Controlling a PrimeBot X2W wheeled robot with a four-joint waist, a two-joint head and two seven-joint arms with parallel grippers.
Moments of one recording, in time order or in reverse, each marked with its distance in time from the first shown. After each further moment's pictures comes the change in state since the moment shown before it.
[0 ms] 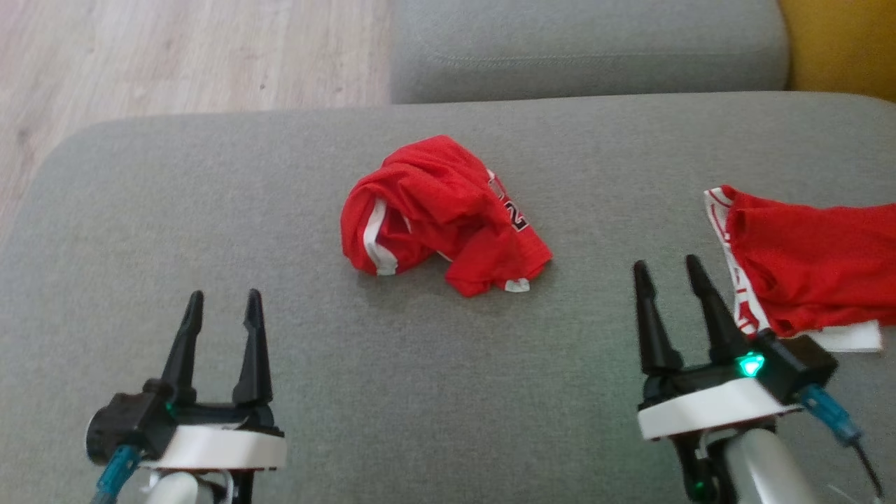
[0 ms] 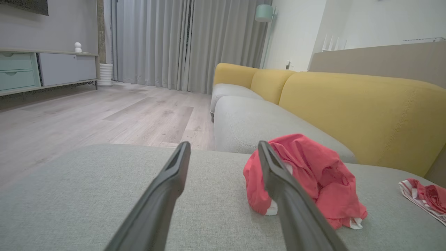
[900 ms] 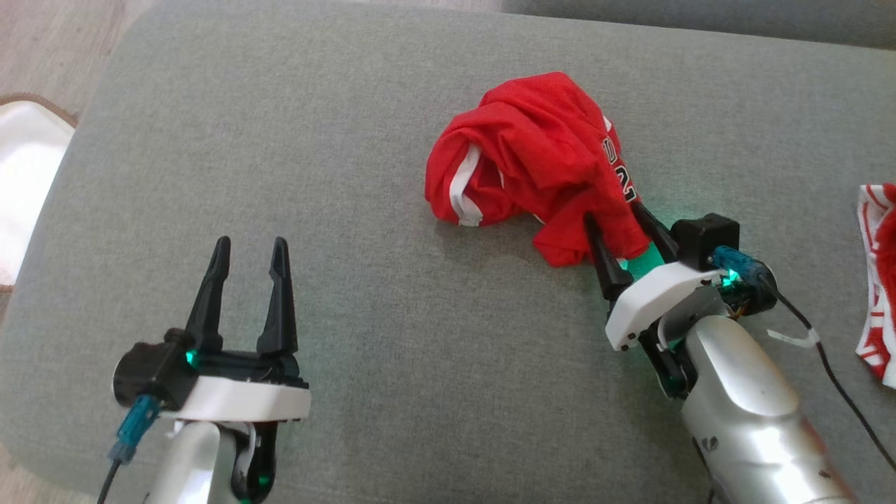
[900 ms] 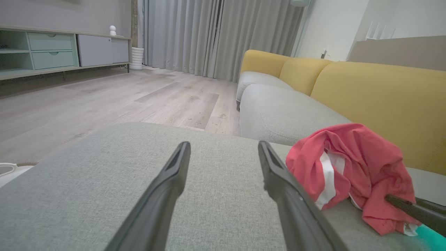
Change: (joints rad) left arm -0.129 -0.096 0.038 0.061 0.063 -0.088 -0.001; right arm -0.446 -0.012 0.092 0.569 -0.091 0.000 0.128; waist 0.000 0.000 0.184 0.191
